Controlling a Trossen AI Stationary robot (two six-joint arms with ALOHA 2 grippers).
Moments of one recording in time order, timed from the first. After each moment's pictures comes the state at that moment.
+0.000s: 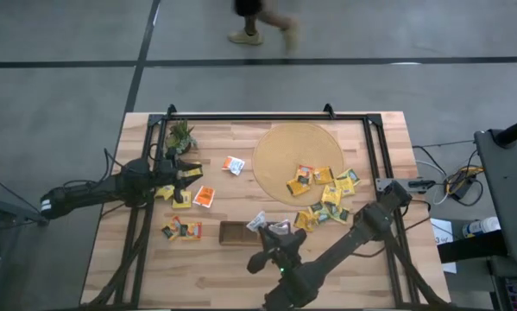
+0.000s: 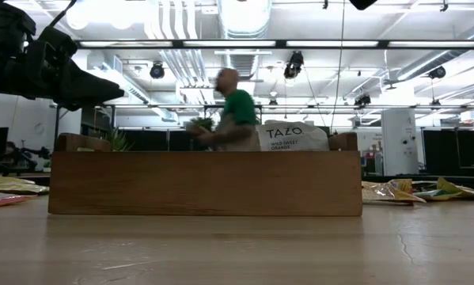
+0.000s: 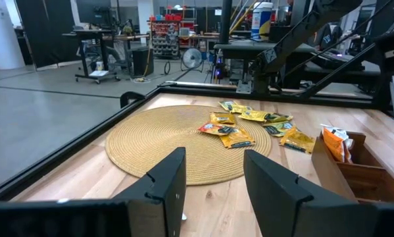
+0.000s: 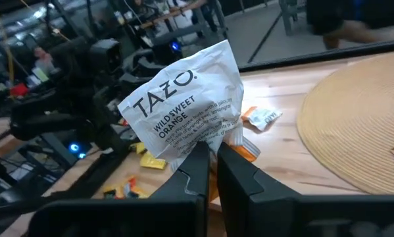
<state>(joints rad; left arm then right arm) 0.23 0.12 0.01 0.02 0.00 0.00 0.64 2.42 2.28 -1.54 1.36 2.14</state>
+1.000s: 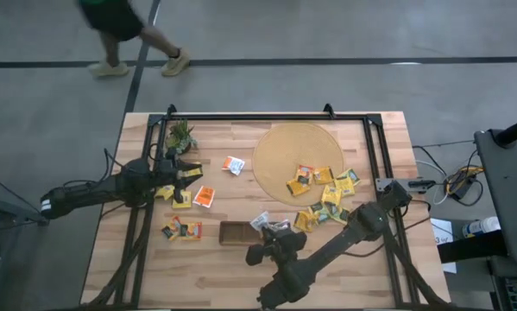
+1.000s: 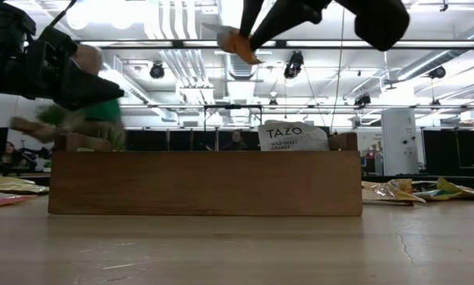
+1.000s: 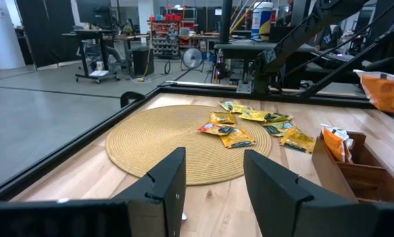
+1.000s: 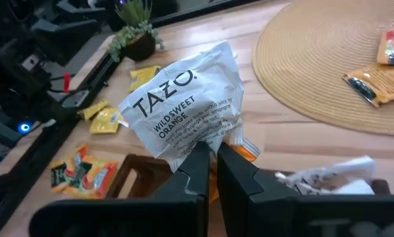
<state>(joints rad) 0.23 0.12 0.01 0.02 0.00 0.00 0.62 2.47 2.29 -1.57 1.11 2.27</state>
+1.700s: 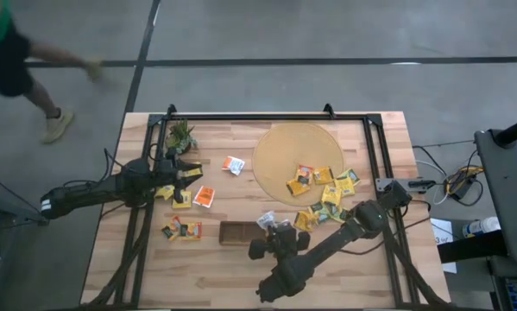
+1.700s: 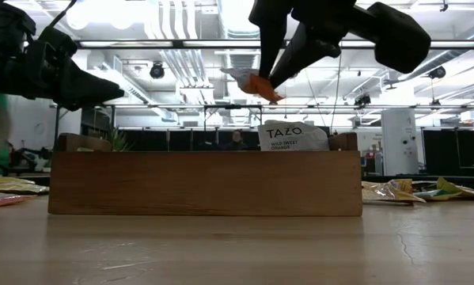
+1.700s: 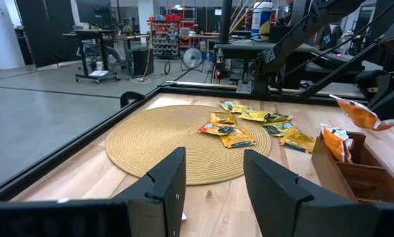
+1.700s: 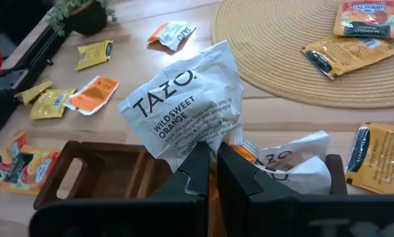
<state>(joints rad) 0.23 0.12 0.01 0.02 0.00 0.00 0.59 2.46 2.21 -1.57 0.95 2.30</state>
